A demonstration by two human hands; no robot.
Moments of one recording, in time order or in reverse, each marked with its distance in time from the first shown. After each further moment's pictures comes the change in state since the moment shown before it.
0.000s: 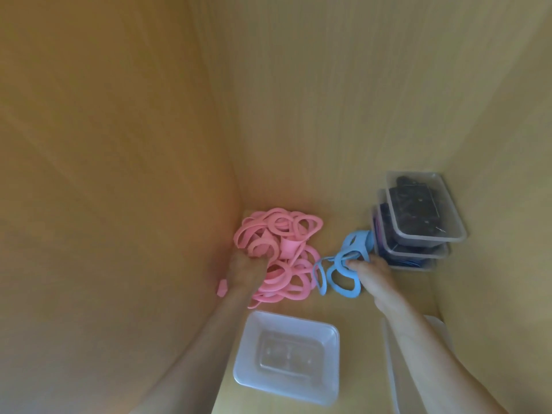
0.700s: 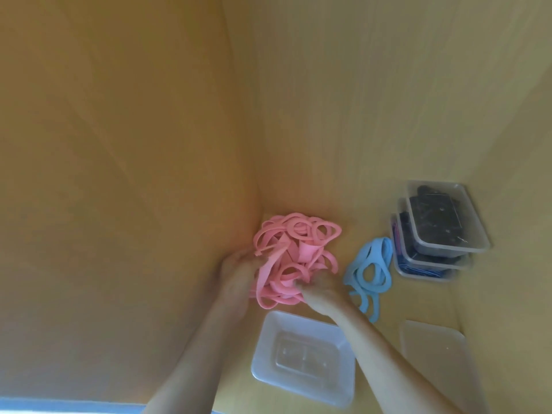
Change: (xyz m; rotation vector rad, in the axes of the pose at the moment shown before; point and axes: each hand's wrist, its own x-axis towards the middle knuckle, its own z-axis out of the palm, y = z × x) left_hand -0.027 -0.005 -0.057 -0.484 -0.167 -0.004; right_hand -0.052 -0.018 0.099 -0.558 -0.341 -0.148
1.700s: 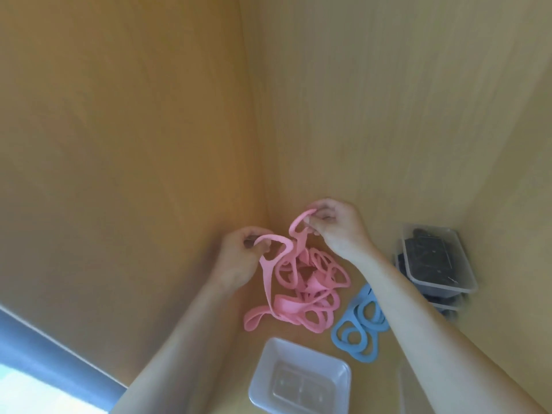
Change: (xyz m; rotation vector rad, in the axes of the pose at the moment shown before) left_hand -0.035 0.096 0.005 0.397 0.003 0.502; right_hand -0.021 -0.116 -0.122 0.370 0.233 -0.638
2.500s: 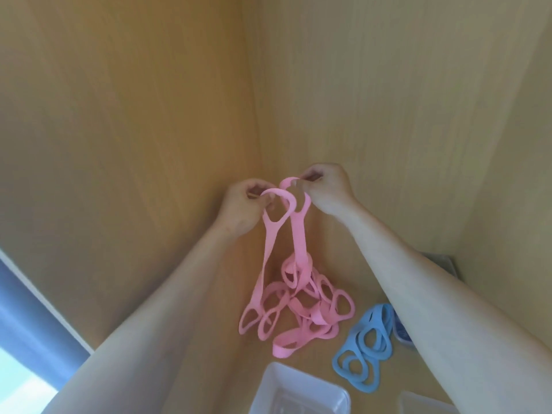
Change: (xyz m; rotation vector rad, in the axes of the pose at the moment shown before) left_hand 0.059 0.103 -0.021 0.109 0.078 0.295; right_hand 0.065 -0.097 -0.013 -0.148 0.109 -0.177
